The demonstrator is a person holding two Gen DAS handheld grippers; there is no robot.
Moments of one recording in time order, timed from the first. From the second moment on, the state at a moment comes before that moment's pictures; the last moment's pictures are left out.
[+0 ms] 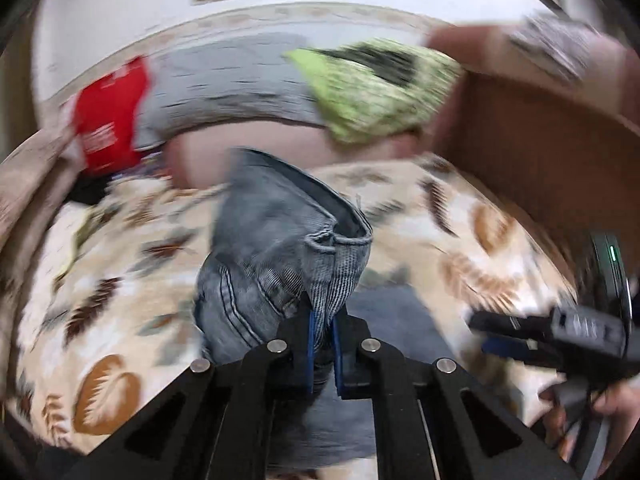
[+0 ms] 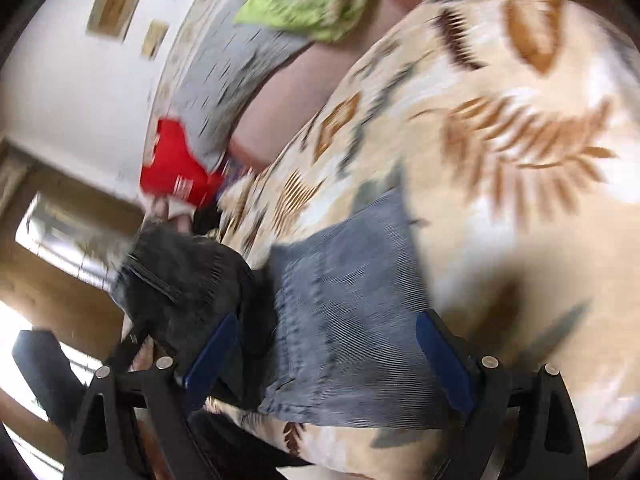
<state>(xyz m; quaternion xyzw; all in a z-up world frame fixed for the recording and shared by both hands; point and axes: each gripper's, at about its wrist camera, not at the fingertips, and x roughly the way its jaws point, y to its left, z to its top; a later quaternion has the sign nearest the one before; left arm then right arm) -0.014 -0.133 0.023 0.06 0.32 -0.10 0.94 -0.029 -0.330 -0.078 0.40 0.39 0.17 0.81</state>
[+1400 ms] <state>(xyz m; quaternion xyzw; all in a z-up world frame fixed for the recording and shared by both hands) -0.003 -0.047 -0.041 0.07 0.41 -0.03 0.91 -0.041 -0.271 -0.107 0.28 0.50 0.08 0.81</state>
